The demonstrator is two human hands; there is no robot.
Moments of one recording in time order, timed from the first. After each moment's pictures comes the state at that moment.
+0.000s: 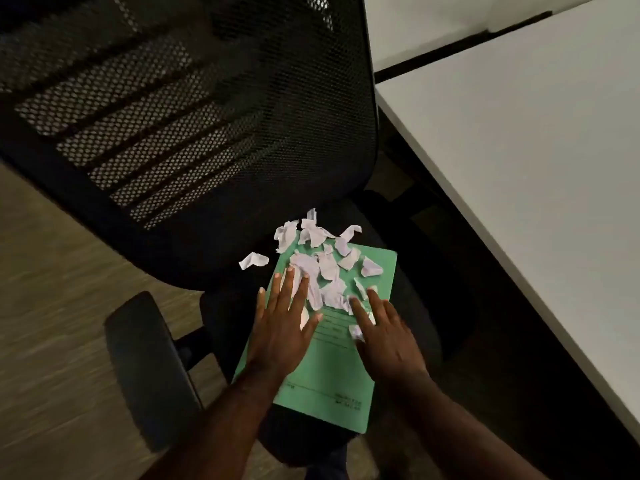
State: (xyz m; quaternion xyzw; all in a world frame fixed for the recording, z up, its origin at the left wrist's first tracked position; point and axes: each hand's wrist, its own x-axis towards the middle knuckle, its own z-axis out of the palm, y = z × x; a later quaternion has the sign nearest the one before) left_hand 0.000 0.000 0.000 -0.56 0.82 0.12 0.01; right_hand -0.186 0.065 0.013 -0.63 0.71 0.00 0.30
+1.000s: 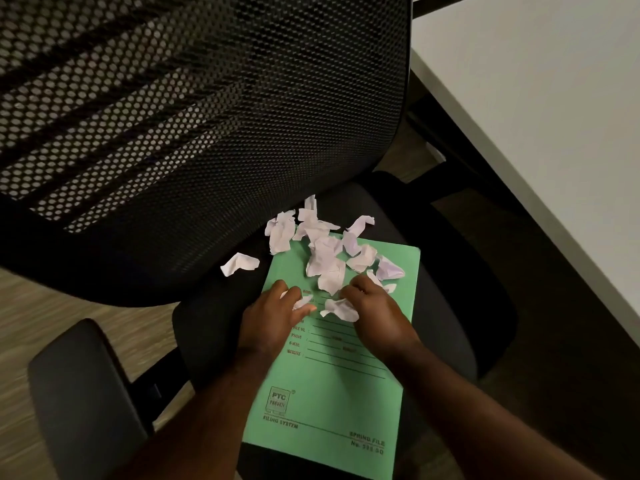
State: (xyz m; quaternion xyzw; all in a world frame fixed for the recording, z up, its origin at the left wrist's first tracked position) left_hand 0.015 -0.070 -0.104 -0.53 0.83 0.17 -0.05; right_hand -0.174 -0.021 -0.055 -0.66 0.68 -0.13 0.29
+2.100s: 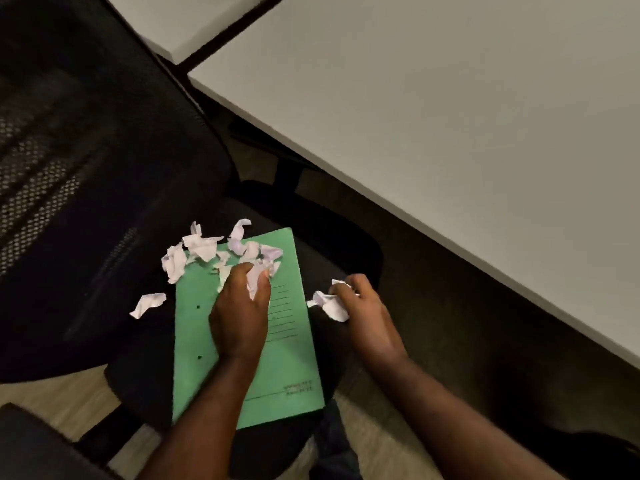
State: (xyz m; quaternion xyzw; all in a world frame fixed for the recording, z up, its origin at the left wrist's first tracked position) left_hand -0.095 0.000 0.012 -0.56 0.77 0.21 -0.21; right_hand -0.226 0.130 0.011 -0.48 0.80 -0.30 0.20
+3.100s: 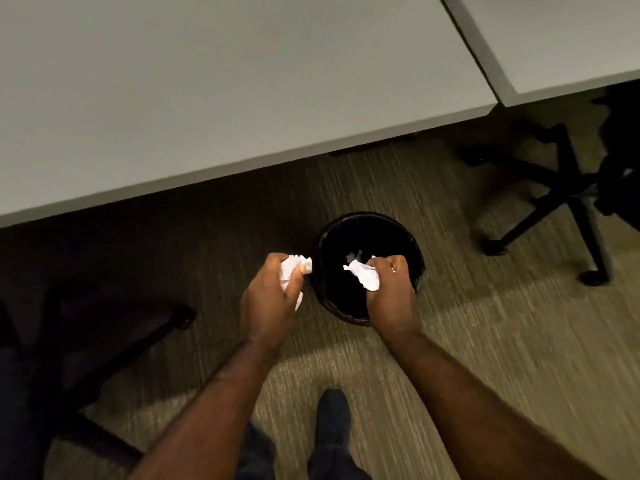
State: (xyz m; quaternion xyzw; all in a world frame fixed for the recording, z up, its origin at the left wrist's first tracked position) left_hand -0.279 0.544 -0.032 -0.08 0.92 0.40 0.02; right_hand -0.270 0.729 -0.054 0.13 0.94 -0.32 0.02
